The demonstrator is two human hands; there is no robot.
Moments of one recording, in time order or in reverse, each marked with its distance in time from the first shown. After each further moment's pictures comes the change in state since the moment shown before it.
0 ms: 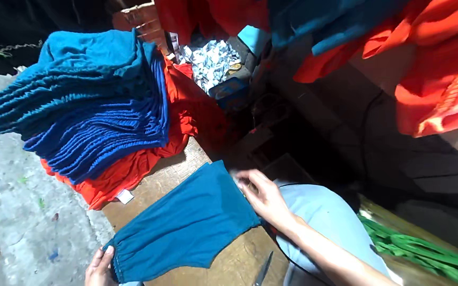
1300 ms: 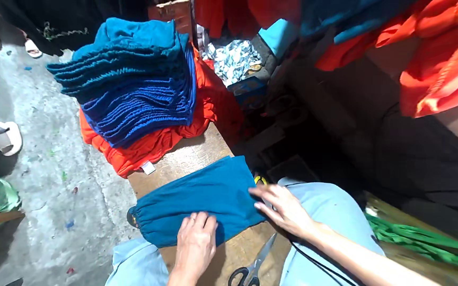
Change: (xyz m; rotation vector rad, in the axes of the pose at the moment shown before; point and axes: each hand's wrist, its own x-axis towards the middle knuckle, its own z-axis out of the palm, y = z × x) left_hand -0.112 -0.004 0.126 1.110 -0.403 1.181; right_hand -0.062 0.011 -0.019 -0.218 -0.260 -0.188
